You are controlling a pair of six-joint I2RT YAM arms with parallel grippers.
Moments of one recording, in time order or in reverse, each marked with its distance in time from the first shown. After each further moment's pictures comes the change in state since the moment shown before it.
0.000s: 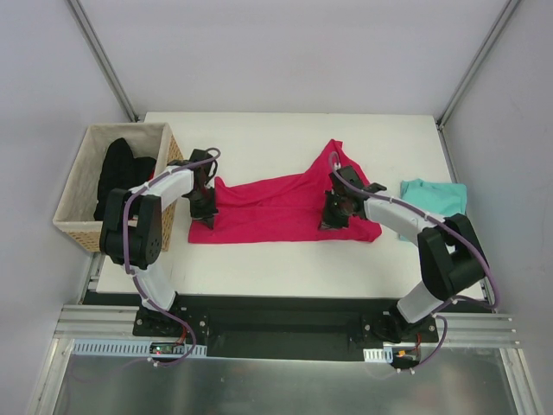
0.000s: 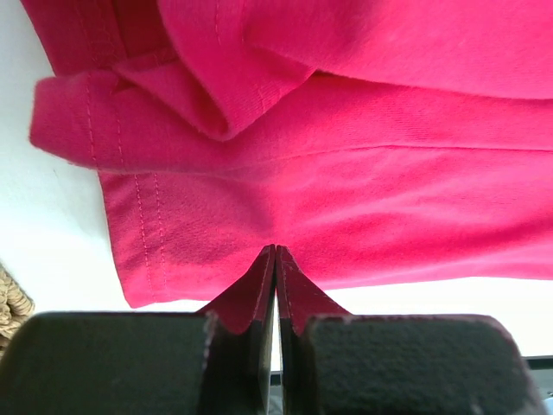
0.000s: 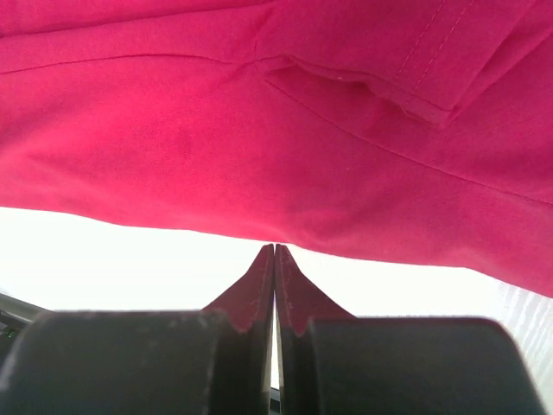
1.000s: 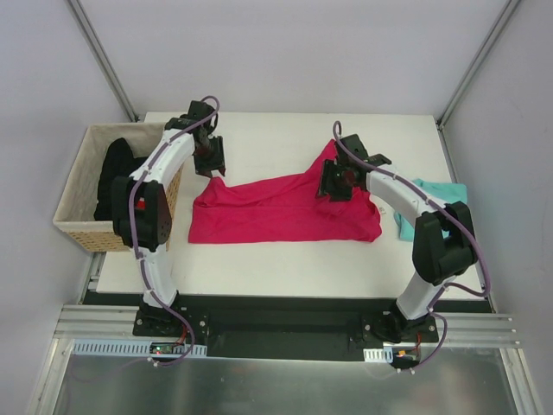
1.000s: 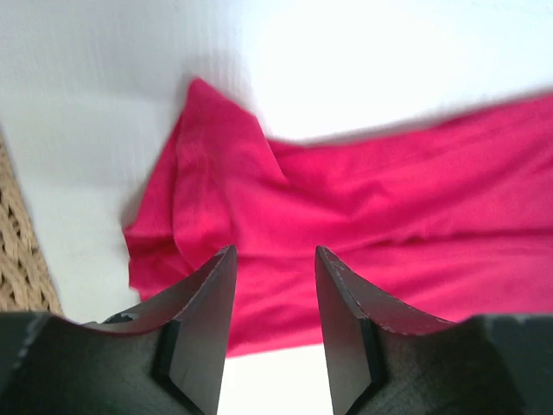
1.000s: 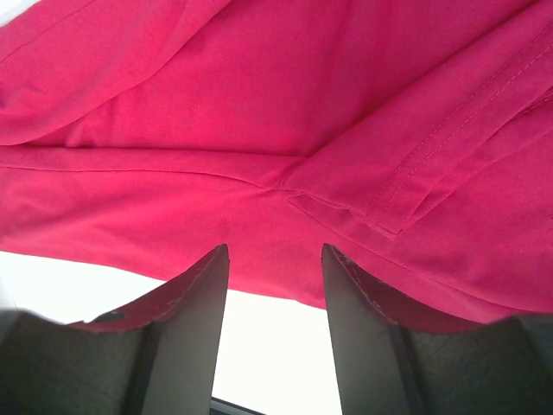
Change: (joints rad) left arm 0.013 0.148 0.529 -0.080 -0.014 0.017; right arm -0.086 0.118 0.319 -0.133 0.037 -0.136
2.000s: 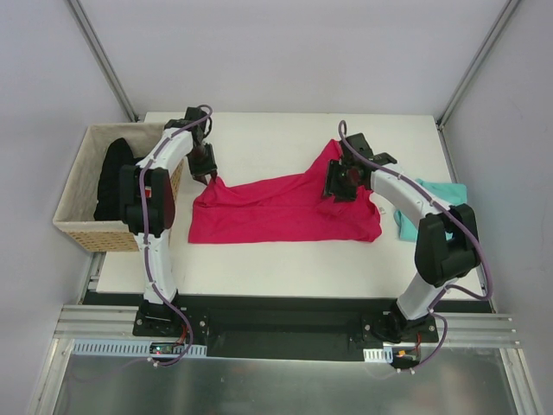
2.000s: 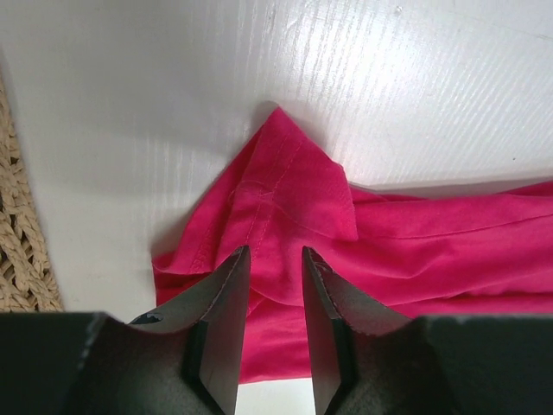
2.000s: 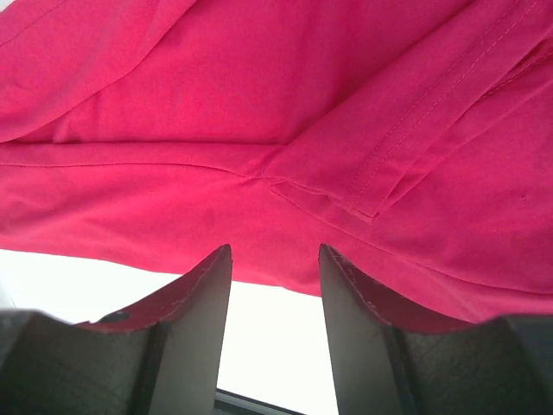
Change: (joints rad) left arm 0.072 0.196 0.089 -0.045 -0.014 -0.039; right arm -0.027 -0.018 0.004 -0.050 -0.005 -0.011
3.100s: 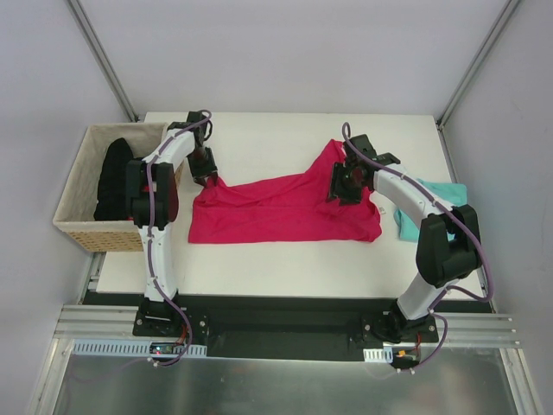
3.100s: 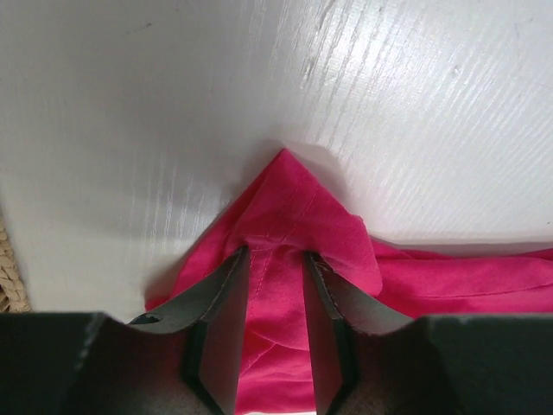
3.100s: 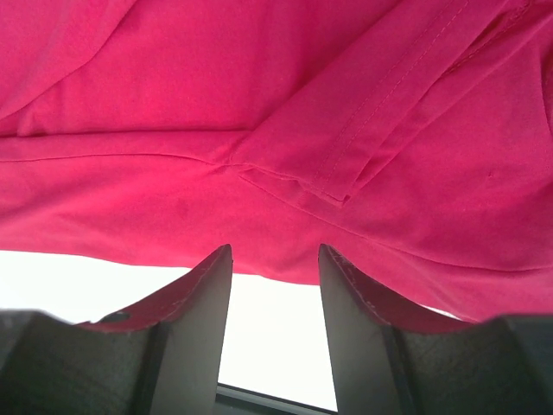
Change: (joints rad) left arm 0.019 0.111 0.056 -0.001 -0.004 -0.050; right arm -0.026 -0.011 -0.011 -0.044 0.011 -0.021
